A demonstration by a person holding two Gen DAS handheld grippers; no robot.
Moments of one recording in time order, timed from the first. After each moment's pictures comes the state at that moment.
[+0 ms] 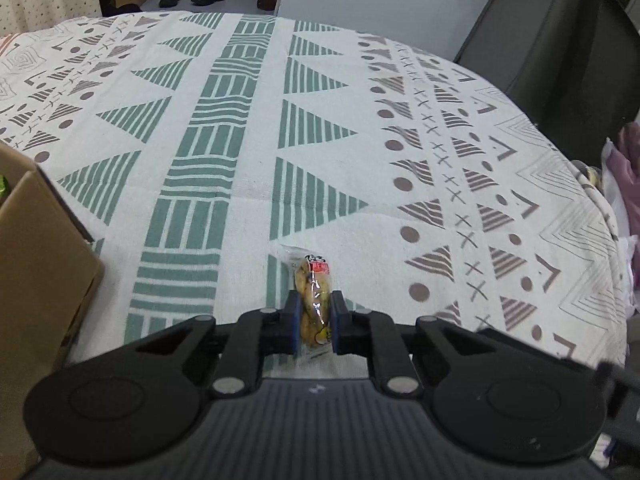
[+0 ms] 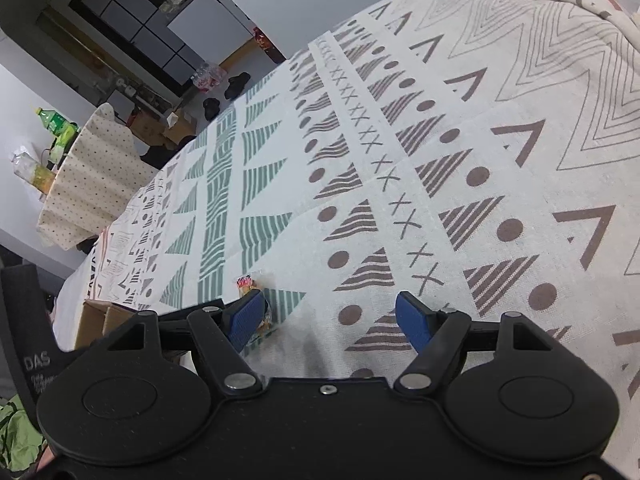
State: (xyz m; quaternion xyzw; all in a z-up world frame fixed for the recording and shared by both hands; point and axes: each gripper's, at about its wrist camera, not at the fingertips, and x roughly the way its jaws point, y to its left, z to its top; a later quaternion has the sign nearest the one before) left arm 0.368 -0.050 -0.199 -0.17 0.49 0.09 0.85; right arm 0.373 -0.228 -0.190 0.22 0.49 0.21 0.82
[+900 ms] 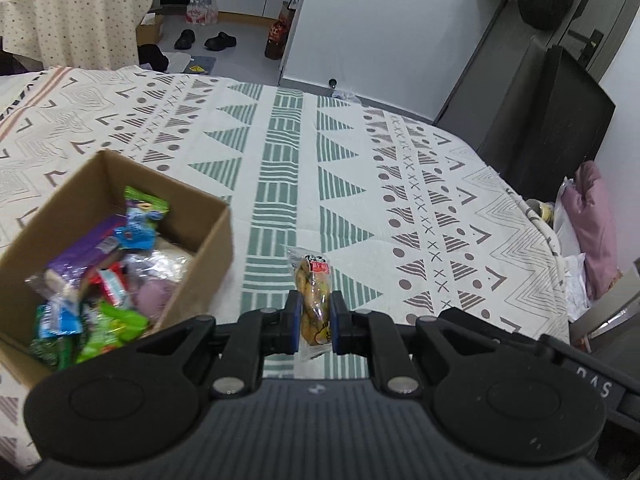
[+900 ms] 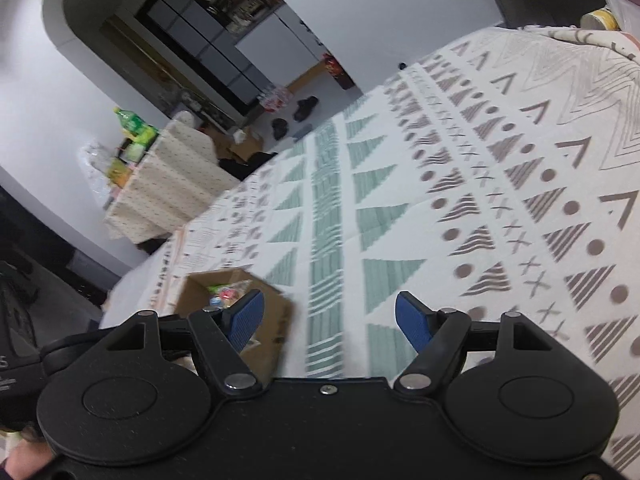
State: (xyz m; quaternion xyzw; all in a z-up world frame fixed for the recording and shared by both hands) left arm 0.256 -0.012 -0.089 -0.18 0.43 0.09 0.88; right arm 0.286 -0.198 -0.122 0.24 0.42 0.28 0.83
